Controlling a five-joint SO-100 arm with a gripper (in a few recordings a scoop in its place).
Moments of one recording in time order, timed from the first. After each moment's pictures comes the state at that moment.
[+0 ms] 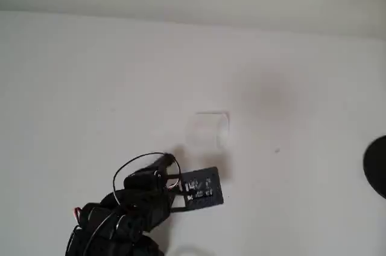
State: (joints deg) arm -3.5 186.6 169.8 62.9 -15.1
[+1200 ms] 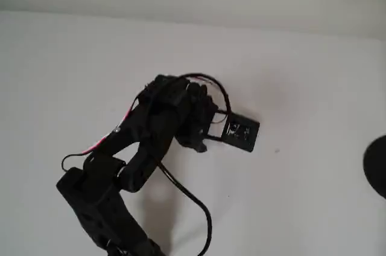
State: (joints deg) arm 1.4 77.7 93.3 68.2 -0.9
